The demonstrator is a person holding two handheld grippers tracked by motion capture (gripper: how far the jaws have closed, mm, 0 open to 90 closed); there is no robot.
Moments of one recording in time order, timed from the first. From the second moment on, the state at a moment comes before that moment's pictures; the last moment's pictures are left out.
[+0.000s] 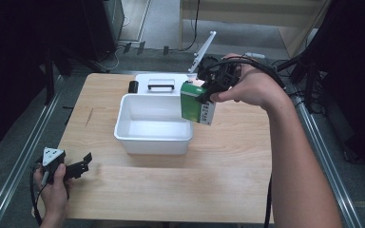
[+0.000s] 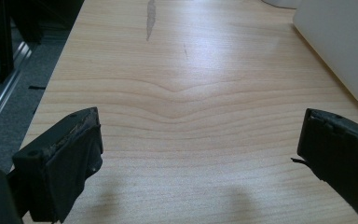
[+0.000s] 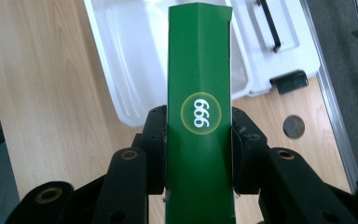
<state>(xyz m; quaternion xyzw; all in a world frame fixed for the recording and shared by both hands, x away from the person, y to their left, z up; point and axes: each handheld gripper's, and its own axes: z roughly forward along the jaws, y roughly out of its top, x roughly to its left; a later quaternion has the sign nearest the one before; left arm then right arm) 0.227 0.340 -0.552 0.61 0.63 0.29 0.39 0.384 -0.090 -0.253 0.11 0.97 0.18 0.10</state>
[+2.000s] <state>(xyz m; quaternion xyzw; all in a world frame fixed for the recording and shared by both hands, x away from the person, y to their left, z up) 0.227 0.341 -0.552 0.61 0.63 0.29 0.39 0.423 -0.025 -0.346 -0.02 0.99 0.17 0.03</state>
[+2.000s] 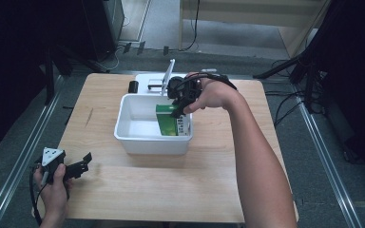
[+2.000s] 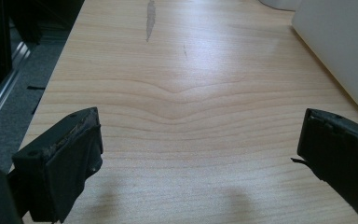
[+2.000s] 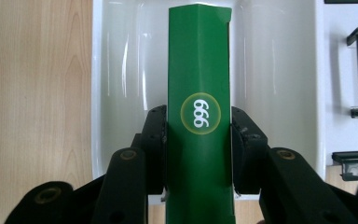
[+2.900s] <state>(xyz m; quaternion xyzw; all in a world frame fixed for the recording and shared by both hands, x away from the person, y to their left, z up) 0.227 0.340 -0.552 0.61 0.63 0.29 0.39 0.427 -0.018 -0.389 -0.01 0.99 0.12 0.01</state>
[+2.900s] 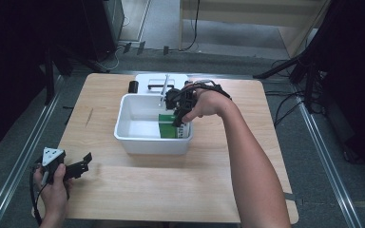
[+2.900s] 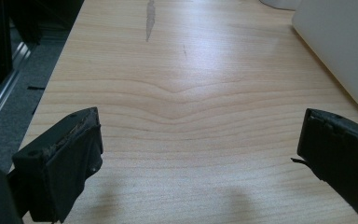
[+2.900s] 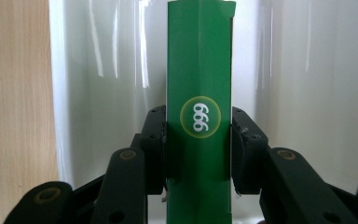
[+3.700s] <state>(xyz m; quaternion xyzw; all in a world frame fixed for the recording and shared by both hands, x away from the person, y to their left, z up) 0.227 0.339 -0.552 0.61 0.63 0.29 0.39 0.413 -0.028 -0.365 0.05 0.99 0.13 0.02</state>
